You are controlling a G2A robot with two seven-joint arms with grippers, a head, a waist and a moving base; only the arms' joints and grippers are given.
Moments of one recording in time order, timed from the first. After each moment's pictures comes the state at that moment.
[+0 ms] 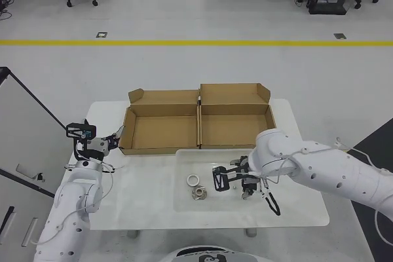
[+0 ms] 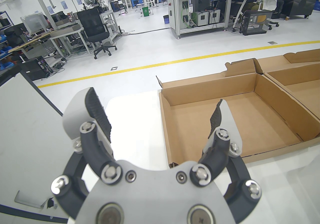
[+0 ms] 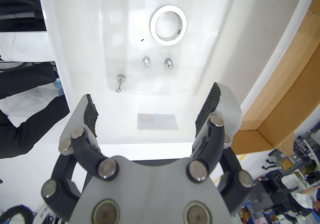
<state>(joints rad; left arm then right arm) 1.73 -1.15 -1.60 -1.80 1.33 0.00 0.00 -0.52 -0.78 0.17 -1.88 -0.60 -0.57 1.25</state>
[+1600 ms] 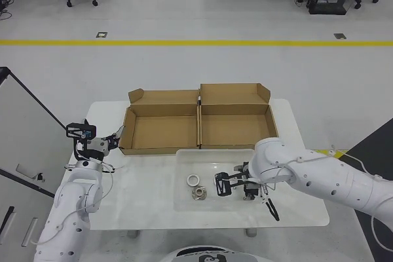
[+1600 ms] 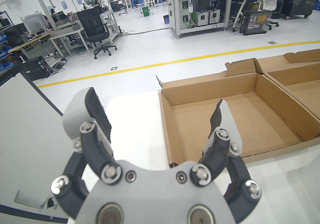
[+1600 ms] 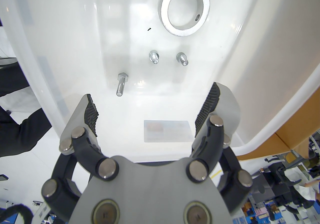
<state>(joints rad) 1.73 -1.15 -1.60 -1.80 1.33 0.00 0.00 -0.59 -0.78 0.17 -1.85 -0.67 -0.56 1.26</state>
